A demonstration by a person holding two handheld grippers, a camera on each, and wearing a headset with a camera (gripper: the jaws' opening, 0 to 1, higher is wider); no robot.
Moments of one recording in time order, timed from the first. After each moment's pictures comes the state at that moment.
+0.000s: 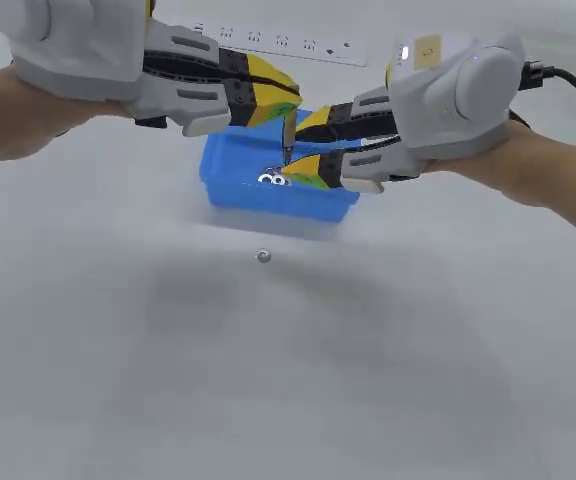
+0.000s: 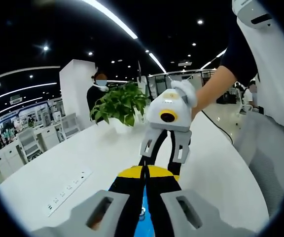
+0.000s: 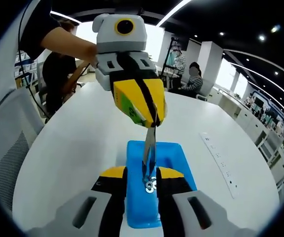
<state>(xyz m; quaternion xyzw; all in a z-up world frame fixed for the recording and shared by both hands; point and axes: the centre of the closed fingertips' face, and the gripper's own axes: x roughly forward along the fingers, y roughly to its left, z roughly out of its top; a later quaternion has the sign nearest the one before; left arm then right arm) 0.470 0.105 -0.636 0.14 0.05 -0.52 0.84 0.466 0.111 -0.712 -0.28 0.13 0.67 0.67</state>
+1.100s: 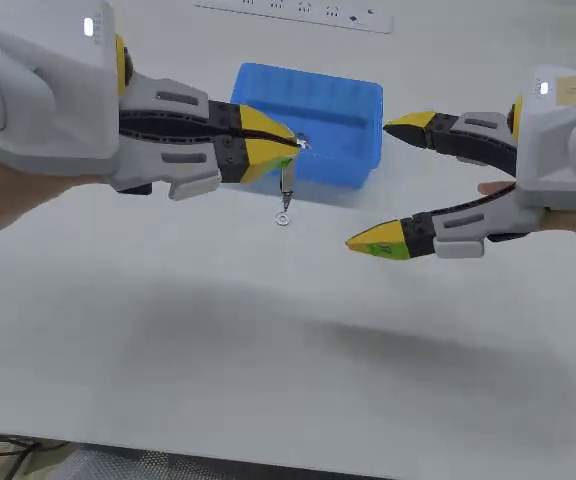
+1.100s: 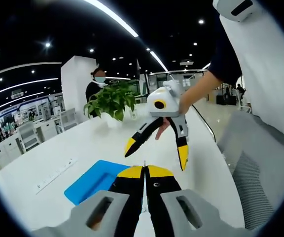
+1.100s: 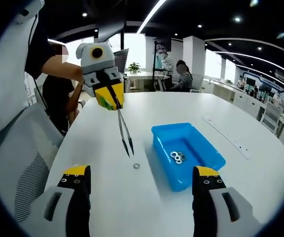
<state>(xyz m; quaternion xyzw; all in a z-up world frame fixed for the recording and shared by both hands) 0.380 0.094 -0.658 0.12 0.07 -0.52 0.84 0.402 0.049 -0.722 -0.18 0.18 0.67 0.70</state>
